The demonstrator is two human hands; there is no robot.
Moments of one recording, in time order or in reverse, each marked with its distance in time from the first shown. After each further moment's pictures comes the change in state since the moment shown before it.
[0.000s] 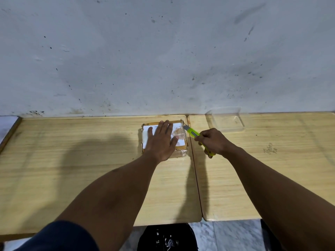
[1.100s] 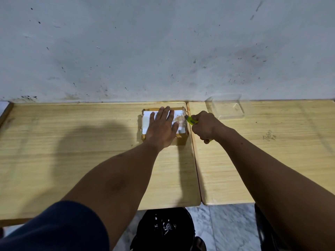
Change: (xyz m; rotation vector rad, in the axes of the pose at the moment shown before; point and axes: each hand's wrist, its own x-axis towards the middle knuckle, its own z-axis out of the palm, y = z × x) left_hand 0.000 0.003 0.009 0.055 0.084 0.021; right_hand -0.025 -0.050 0.019 -0.301 -0.010 0.057
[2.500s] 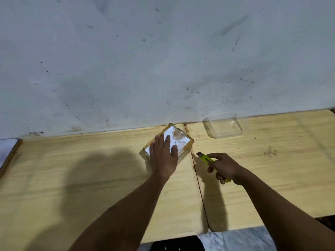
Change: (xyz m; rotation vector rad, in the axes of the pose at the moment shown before) left_hand -0.006 0.020 0.003 -0.338 0.175 -0.216; right_hand -0.004 0.097 0.014 0.571 -0.074 0.175
